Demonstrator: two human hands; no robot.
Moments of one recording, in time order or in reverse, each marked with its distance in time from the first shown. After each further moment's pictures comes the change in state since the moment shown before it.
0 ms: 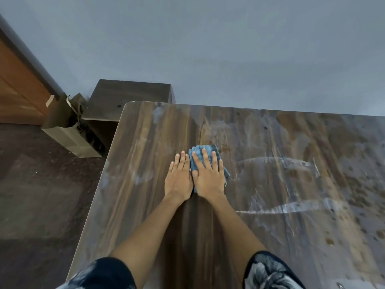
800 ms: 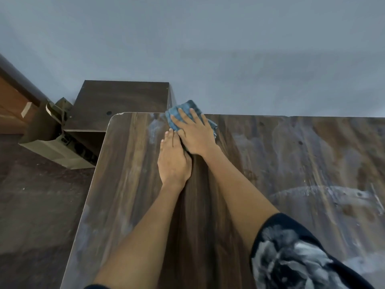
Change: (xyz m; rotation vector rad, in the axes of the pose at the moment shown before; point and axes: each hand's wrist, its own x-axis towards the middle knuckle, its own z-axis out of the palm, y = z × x) left_hand 0.152 -0.036 -0.012 -0.166 0.330 -0.121; right_hand 0.224 -0.029 -0.021 -0.108 0.057 -0.284
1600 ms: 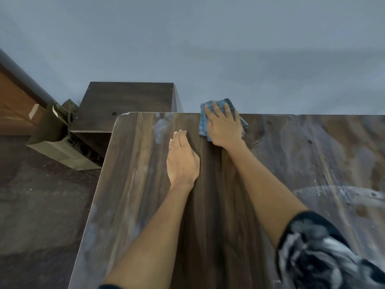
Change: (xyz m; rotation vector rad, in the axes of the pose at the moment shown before) left_hand -0.004 0.006 -0.001 -0.050 -0.007 -0.056; right_hand -0.006 0.047 -0.009 -0.035 0.038 0.231
